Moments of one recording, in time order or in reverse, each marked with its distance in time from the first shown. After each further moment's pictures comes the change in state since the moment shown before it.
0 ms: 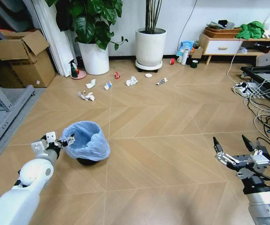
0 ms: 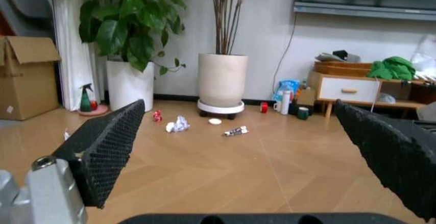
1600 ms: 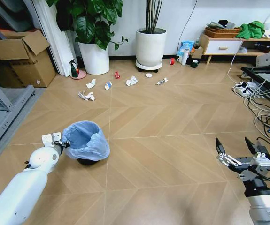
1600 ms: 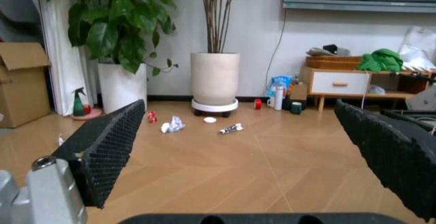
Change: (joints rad) left arm -0.207 0.002 0.138 0.257 -0.043 0.133 0.001; right arm -0.014 0.056 0.004 0.027 -0.001 -0.016 0.001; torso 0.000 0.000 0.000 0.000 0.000
